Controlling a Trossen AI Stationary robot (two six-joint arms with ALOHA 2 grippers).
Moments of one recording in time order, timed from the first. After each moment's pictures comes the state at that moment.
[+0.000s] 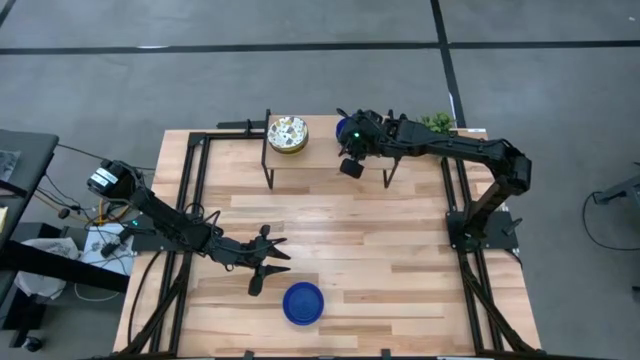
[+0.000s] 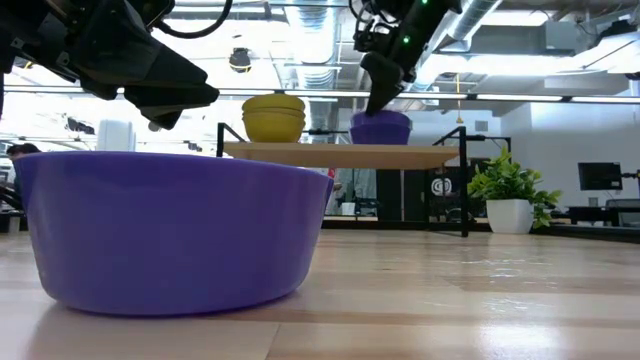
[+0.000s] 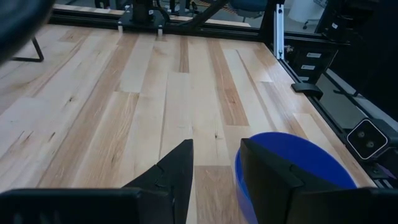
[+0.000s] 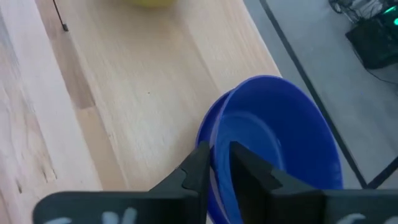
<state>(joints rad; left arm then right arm) -0.53 1.22 0.38 0.67 -0.37 -0.21 -0.33 1.63 1.47 -0.73 0.32 -0.18</state>
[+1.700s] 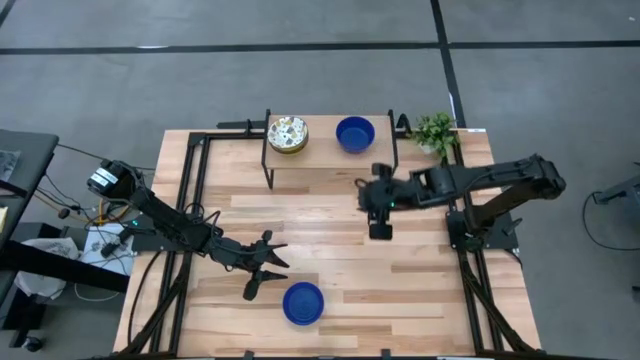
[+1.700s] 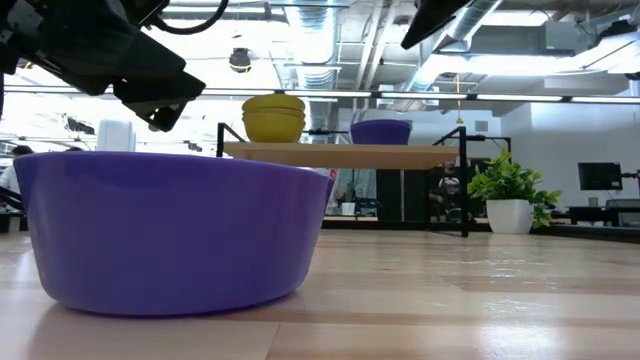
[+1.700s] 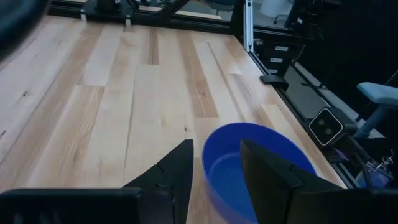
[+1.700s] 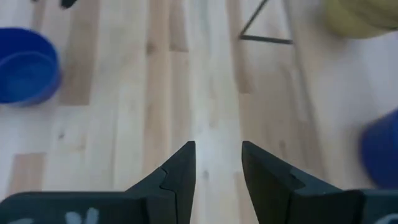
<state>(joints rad) -0.53 1.22 0.38 0.67 -0.25 -0.23 0.15 1.39 1.36 -0.88 0.28 -0.03</state>
